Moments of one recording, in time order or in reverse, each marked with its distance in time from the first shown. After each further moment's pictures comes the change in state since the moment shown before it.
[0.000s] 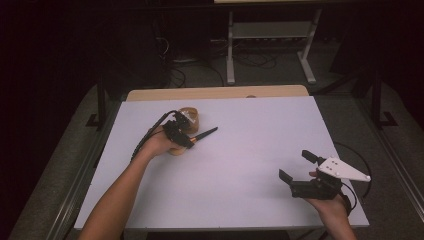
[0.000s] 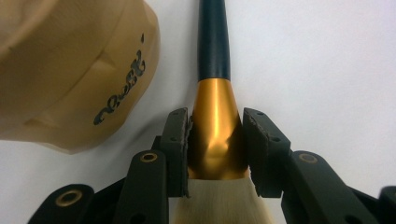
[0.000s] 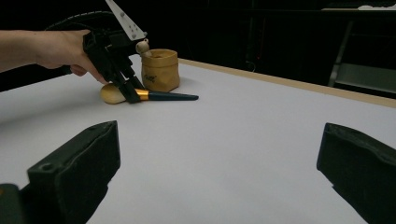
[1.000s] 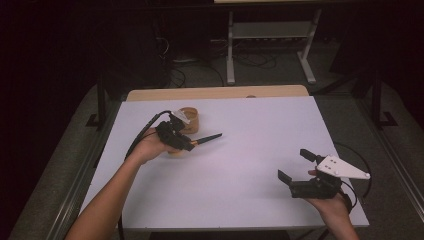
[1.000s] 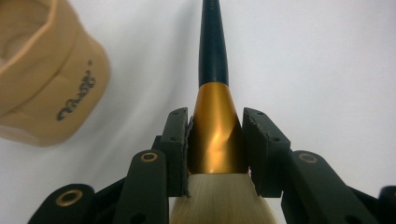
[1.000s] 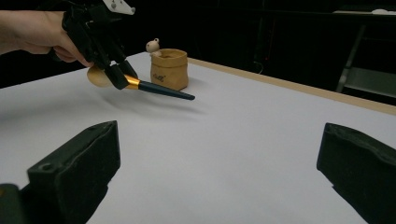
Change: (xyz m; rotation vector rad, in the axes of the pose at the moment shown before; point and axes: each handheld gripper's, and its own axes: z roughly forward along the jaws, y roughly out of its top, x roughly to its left) left arm -0.027 -0.011 -0.043 -0.104 -0.106 0.067; right arm 0.004 0.008 0.000 0.017 0.040 -0.032
